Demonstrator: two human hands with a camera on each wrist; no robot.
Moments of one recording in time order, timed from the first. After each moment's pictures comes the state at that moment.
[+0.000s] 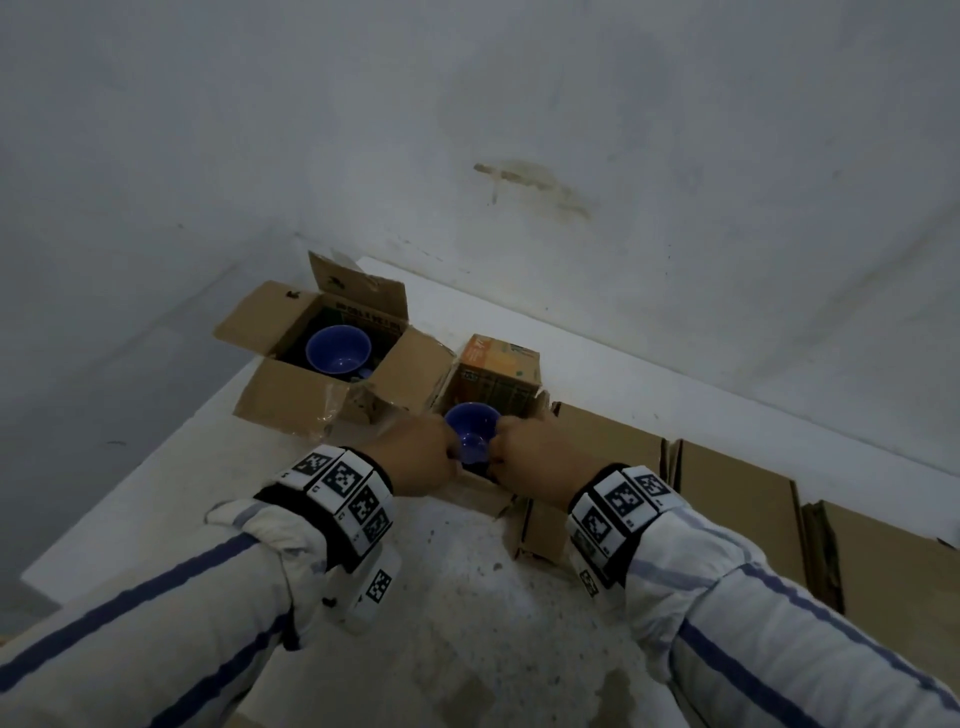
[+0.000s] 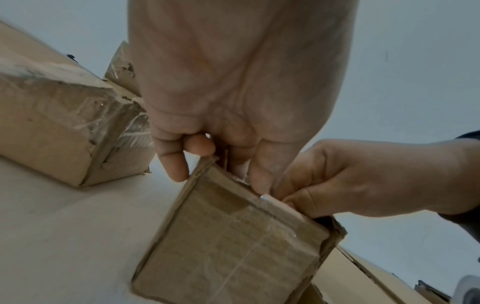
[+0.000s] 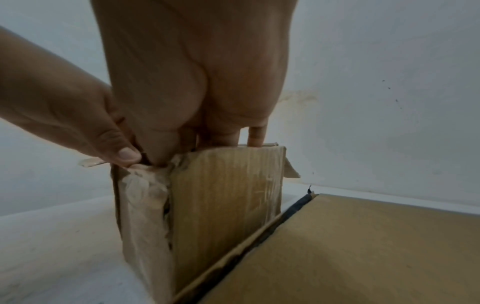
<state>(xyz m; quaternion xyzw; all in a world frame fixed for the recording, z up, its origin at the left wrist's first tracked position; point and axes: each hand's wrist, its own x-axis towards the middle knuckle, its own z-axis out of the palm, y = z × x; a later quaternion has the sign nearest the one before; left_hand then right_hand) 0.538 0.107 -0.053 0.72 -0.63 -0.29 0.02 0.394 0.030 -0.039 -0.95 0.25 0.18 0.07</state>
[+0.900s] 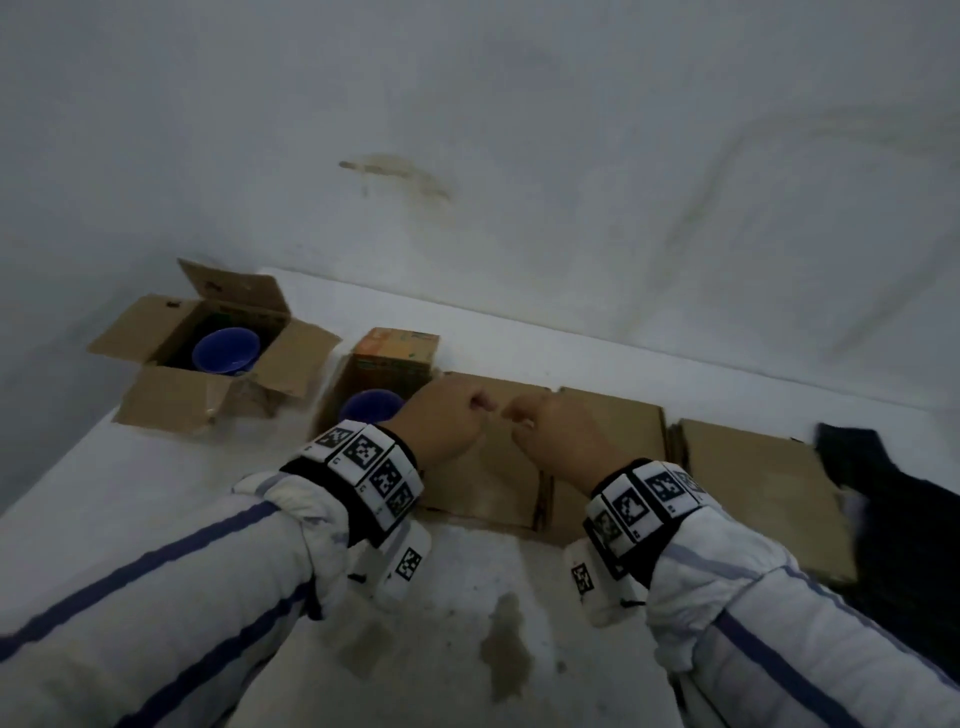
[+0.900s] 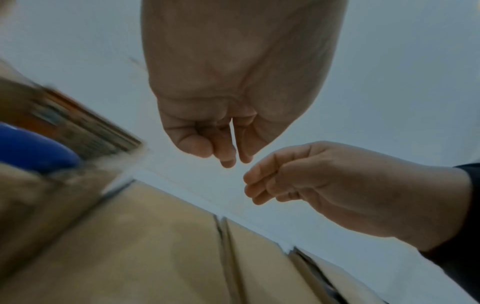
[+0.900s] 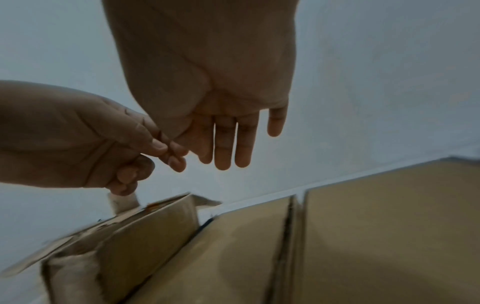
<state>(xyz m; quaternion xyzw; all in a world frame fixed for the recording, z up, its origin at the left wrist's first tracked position) 0.391 0.074 -0.016 0.69 -0.62 -0.30 0.23 0.237 0.027 -0.019 -0.86 0.46 -0.01 0.22</state>
